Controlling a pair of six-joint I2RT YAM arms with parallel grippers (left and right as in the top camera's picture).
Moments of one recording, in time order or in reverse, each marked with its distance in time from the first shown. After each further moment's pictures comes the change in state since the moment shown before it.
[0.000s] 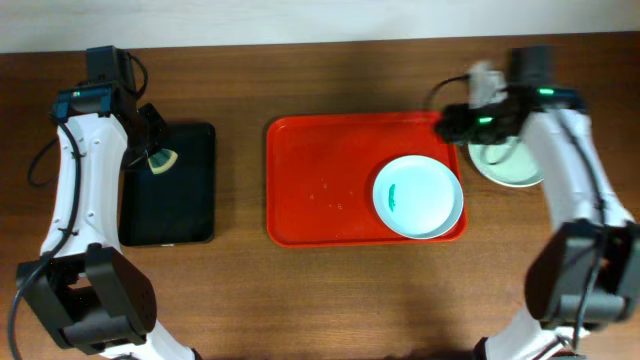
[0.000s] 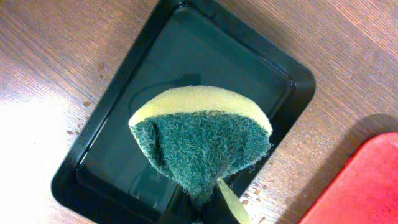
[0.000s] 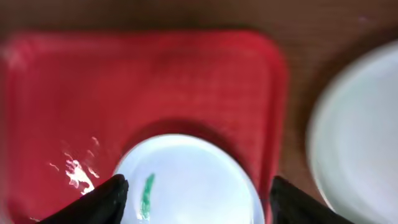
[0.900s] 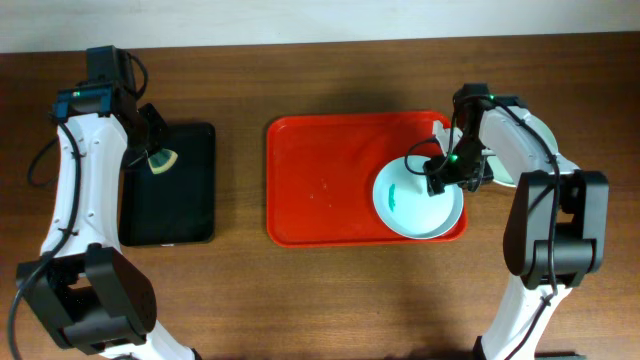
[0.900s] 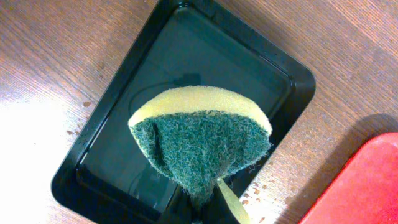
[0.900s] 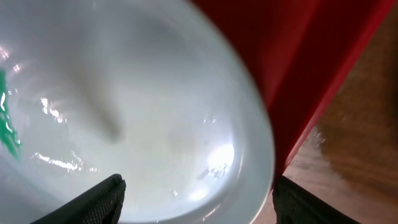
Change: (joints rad) left arm 0.000 0.000 0.000 0.000 0.000 0.000; right arm 0.047 0.223 -0.030 -0.240 0.227 -0.143
